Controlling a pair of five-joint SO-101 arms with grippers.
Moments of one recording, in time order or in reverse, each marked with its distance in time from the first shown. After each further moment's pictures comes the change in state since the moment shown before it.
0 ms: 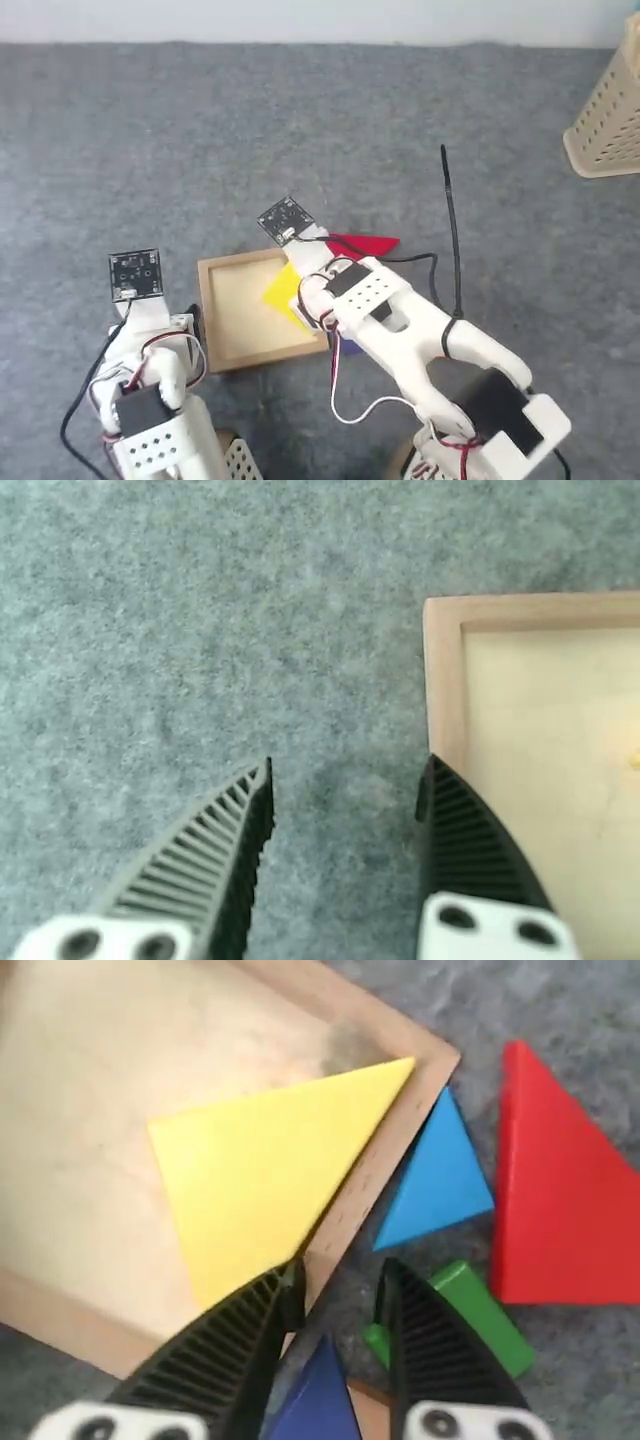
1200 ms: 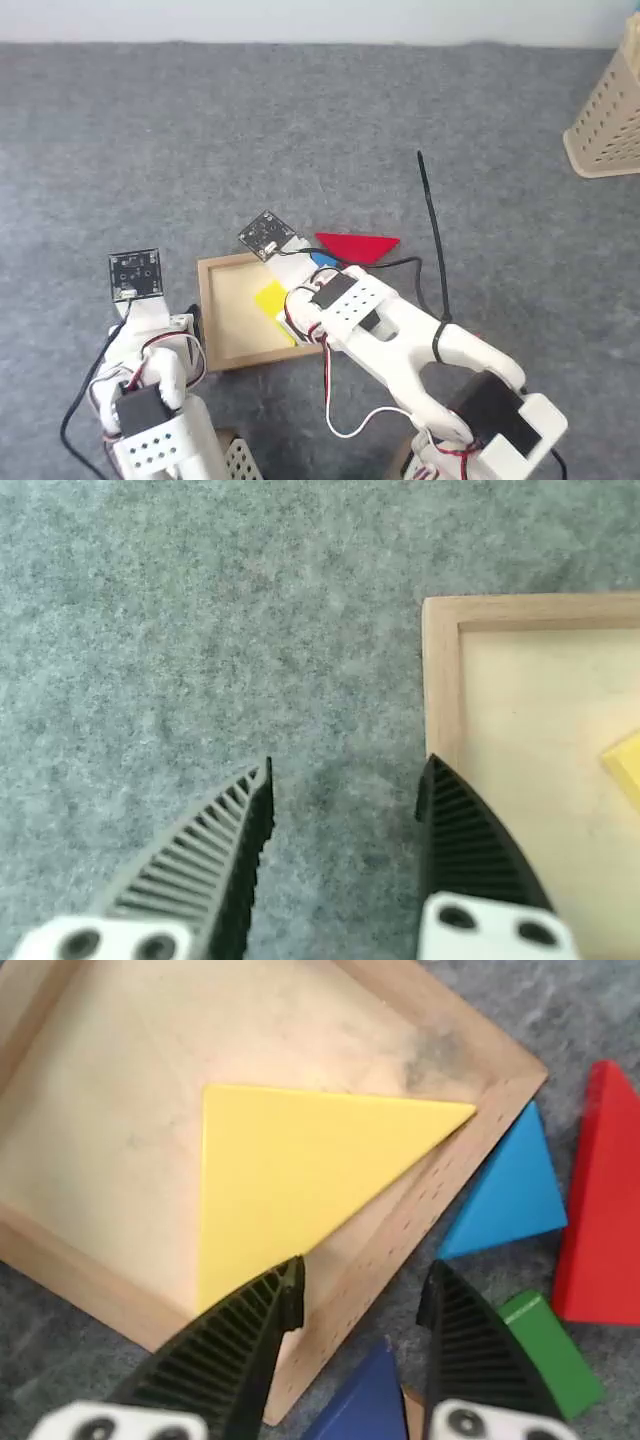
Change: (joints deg) left arm 0.0 0.0 0.0 0.0 0.0; right arm -4.3 0.0 -0.3 0.6 0.0
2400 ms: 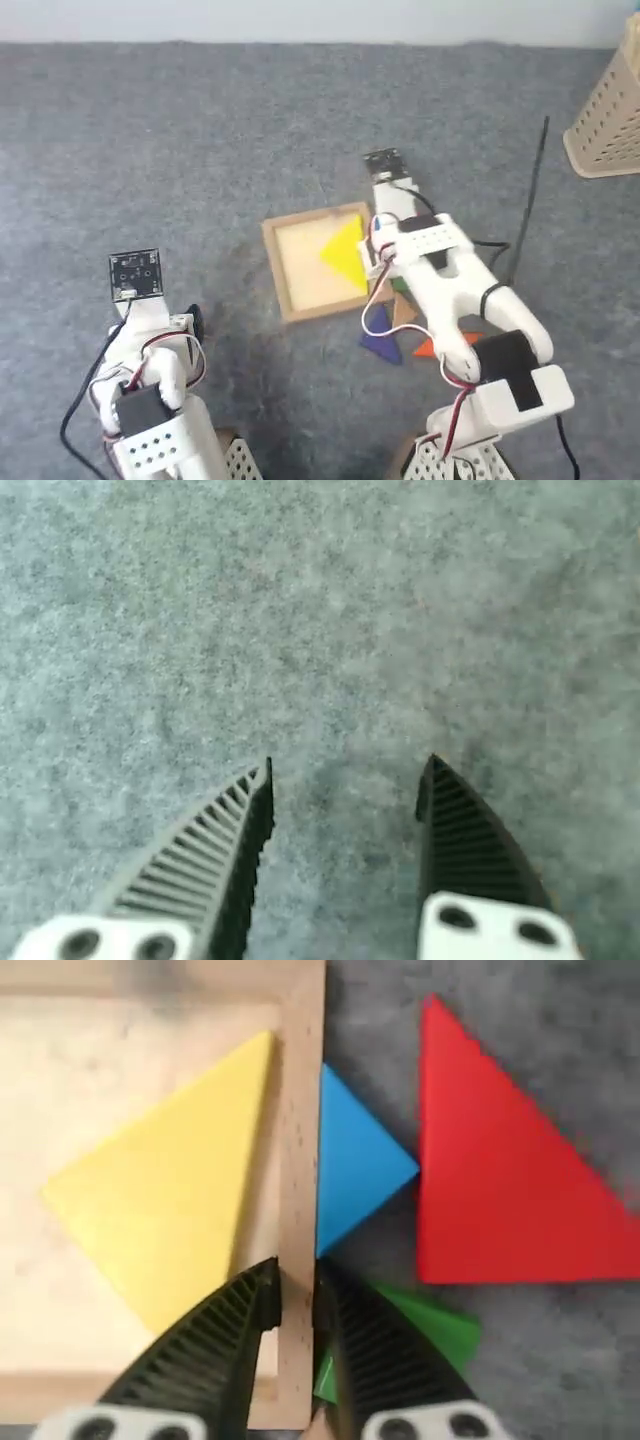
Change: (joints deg) left arm 0.0 0.0 0.0 0.0 0.0; right arm 29.5 7.8 -8.2 2.5 -2.9
